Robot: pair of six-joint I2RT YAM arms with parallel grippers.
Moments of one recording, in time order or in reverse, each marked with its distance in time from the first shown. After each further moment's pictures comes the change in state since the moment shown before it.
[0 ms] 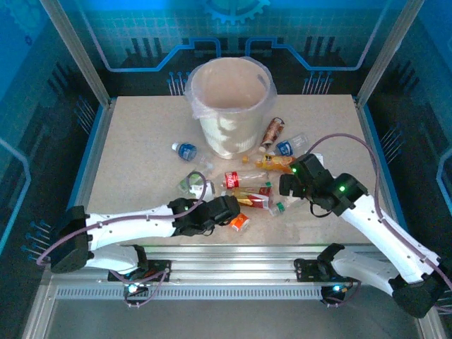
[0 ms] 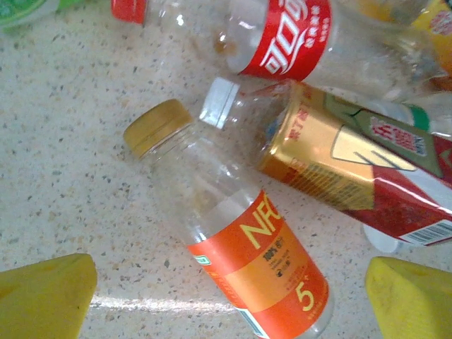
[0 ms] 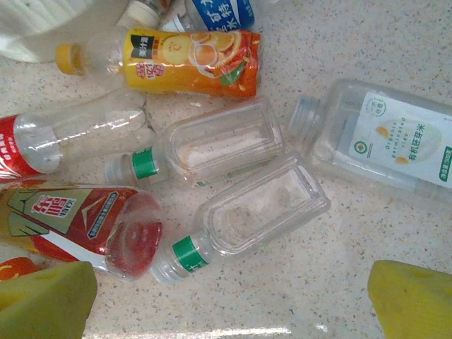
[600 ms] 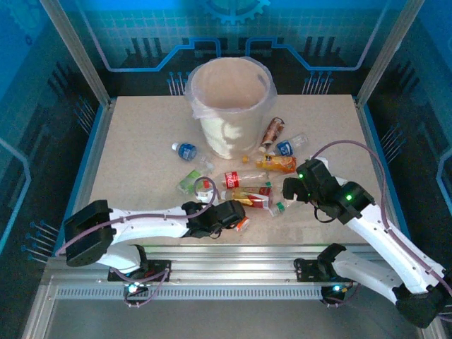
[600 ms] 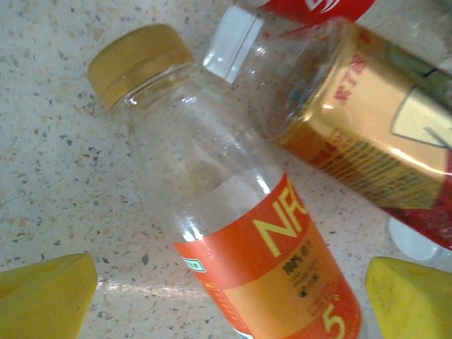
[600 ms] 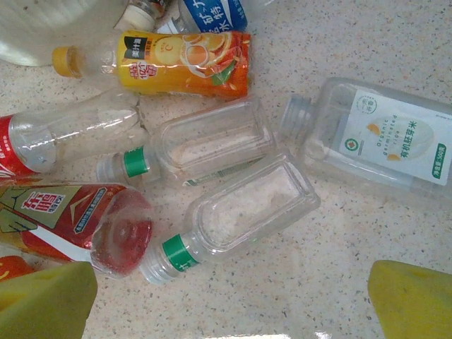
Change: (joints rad) left arm 0.002 0.129 -0.053 0.154 0.071 -0.080; right arm -0.020 -0.082 -0.072 0.031 -0.005 -0.020
